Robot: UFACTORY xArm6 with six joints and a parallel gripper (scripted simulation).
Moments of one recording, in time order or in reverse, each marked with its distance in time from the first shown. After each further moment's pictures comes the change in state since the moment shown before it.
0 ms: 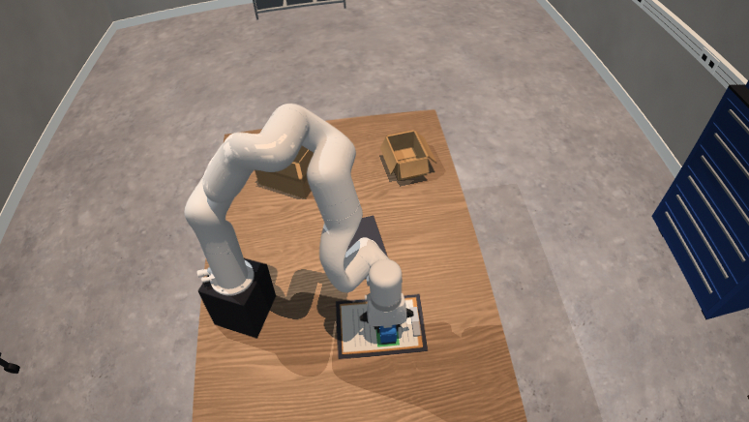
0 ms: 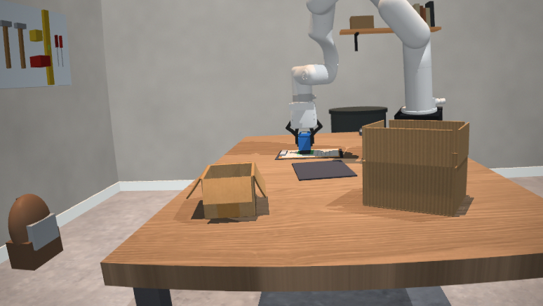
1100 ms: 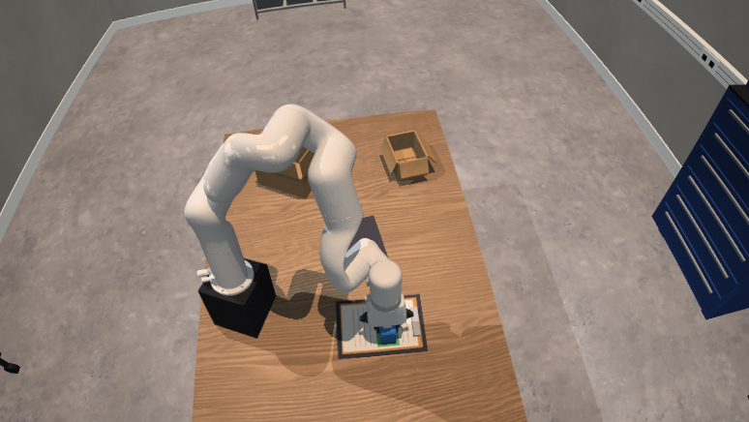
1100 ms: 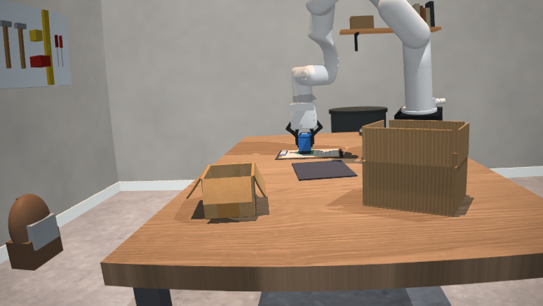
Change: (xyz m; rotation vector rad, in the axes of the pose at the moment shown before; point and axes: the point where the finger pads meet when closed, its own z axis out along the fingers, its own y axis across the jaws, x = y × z) arm 0.000 0.000 0.003 0.000 0.001 0.000
